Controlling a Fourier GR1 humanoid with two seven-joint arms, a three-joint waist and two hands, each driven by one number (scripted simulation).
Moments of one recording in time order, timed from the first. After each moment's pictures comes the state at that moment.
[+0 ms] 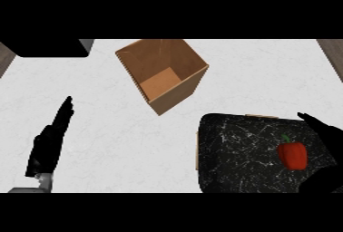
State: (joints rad) left arm 0.00 0.35 -0.11 -1.53 -0.03 0.21 0.09; right arm 0.00 -0.59 0.08 -1.88 0.39 0.48 0.76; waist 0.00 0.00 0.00
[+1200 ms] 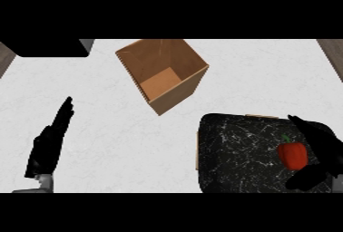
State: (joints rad) left arm 0.01 0.24 -0.01 -1.56 -0.14 0.10 0.10; right arm 0.01 -0.39 0.00 -1.77 0.65 0.51 0.59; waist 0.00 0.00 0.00
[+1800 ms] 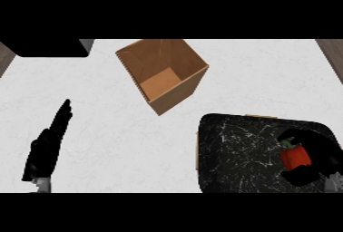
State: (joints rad) left arm 0.04 0.22 0.03 -1.58 -0.16 0.06 0.10; right arm 0.02 -0.35 0.00 -1.71 0.74 0.50 0.51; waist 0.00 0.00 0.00
